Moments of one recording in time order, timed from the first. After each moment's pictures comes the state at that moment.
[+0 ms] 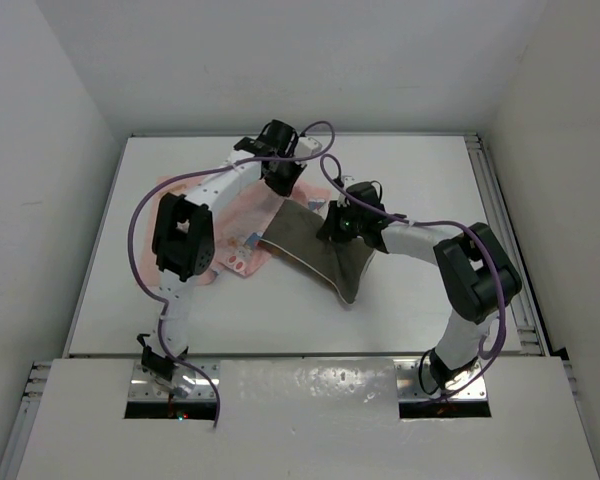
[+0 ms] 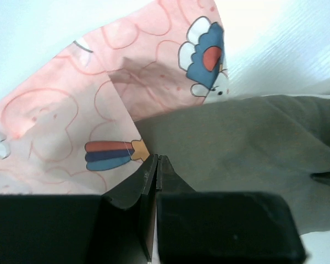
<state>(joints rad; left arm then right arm) -0.44 2.22 2.00 -0.80 0.16 0.32 0.48 1.77 0.94 0.13 -0.24 0.41</state>
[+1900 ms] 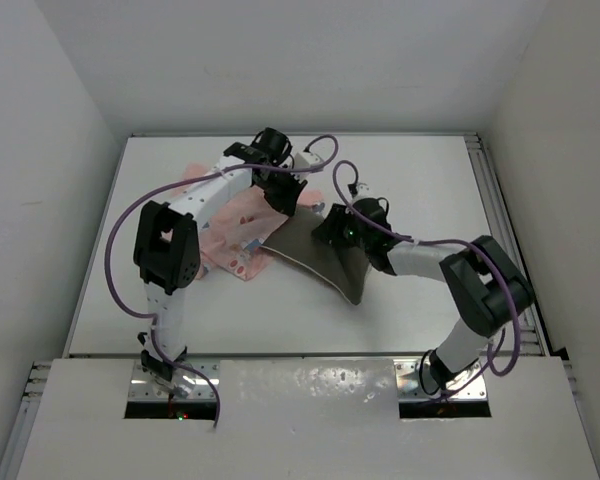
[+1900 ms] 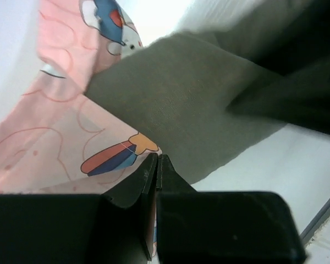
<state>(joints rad) -0.46 2.03 1.83 -0.89 0.41 0.46 0.53 1.64 0.70 0.49 -0.10 0.66</state>
